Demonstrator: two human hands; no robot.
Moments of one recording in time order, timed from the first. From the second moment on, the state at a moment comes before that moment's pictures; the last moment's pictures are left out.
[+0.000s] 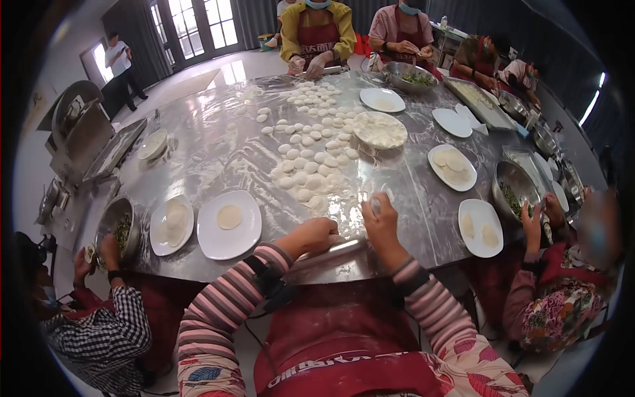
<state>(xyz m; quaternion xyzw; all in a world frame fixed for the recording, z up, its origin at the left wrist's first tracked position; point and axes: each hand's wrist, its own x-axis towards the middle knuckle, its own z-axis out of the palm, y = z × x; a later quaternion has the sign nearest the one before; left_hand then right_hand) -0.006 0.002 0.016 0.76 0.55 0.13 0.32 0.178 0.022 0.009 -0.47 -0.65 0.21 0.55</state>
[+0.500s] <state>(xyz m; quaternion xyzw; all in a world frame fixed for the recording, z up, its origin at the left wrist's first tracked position) 0.000 0.009 0.020 0.76 0.58 0.08 0.30 0.165 0.043 0.014 -0.46 -0.67 0.23 0.54</state>
